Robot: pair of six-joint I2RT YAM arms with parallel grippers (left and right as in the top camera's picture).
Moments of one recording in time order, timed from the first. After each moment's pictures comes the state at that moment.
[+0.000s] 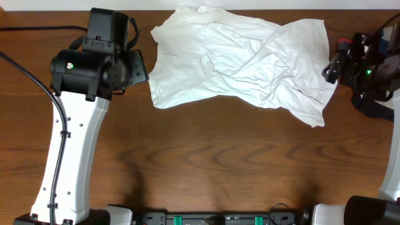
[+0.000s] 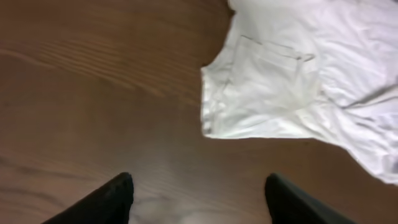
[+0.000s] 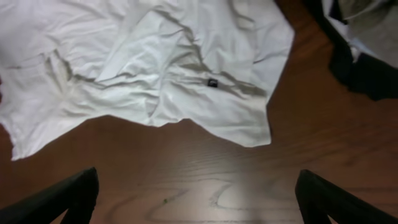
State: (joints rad) left arm -0.19 1.53 1.79 -1.31 -0.14 -0.39; right arm -0.25 1.55 1.71 -1.30 -0.21 0.14
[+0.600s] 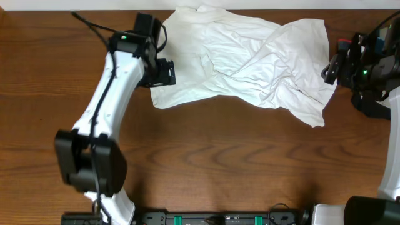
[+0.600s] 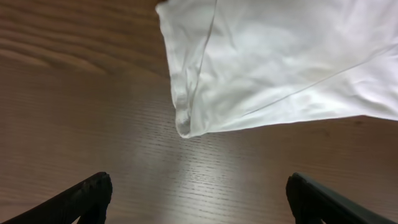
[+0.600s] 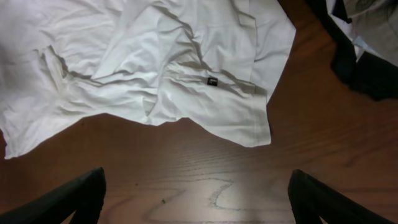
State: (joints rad) left arm -0.21 1.90 1.69 -1.18 -0.04 -0.33; right arm -0.23 1.55 1.68 -1.29 -0.20 0.14
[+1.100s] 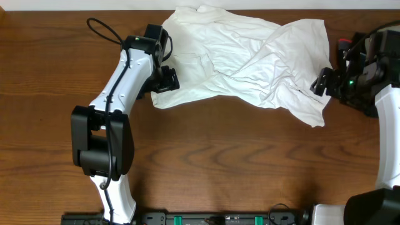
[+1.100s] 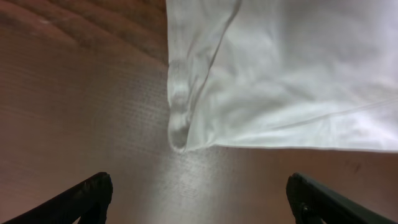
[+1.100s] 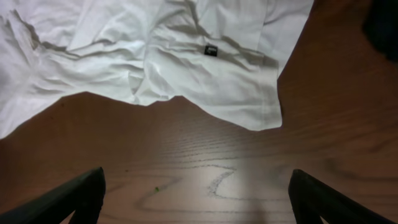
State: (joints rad) left arm -0.21 2.02 1.65 -1.14 -0.03 -0.50; right arm -0.21 1.55 1.50 -1.23 -0.21 0.14
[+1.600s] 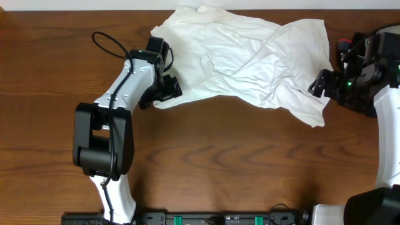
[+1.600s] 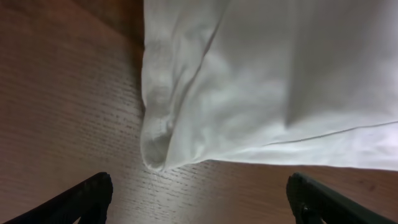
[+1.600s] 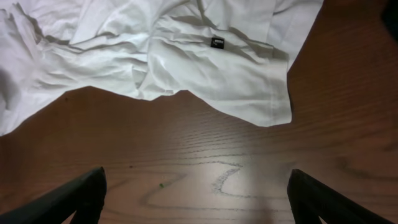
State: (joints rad) left arm -0.20 2.02 1.49 -0.99 0.04 -0.57; right arm -0.21 1.55 1.48 -1.22 -0.23 0.15
